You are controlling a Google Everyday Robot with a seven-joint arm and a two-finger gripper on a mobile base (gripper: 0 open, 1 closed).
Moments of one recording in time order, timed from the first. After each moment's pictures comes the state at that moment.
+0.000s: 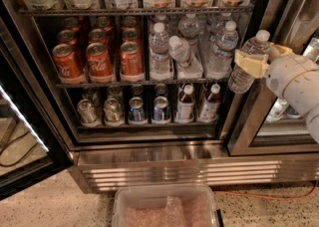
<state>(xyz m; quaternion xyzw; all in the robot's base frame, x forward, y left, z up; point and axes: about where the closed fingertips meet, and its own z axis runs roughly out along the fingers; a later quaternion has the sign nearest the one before) 0.606 -0.279 0.940 -0.15 0.68 -0.01 0.72</state>
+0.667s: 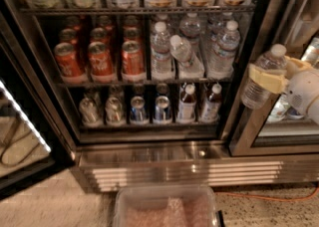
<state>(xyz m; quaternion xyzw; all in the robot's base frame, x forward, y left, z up) 0.575 -0.300 0.927 -0.17 0.68 0.02 0.71</state>
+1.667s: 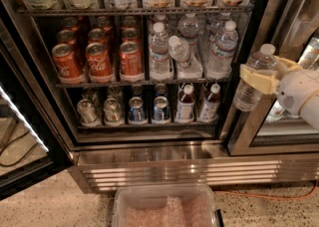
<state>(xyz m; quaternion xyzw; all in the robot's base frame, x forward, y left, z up) 0.563 -0.279 0.927 -0.18 0.68 0.05 0.71</state>
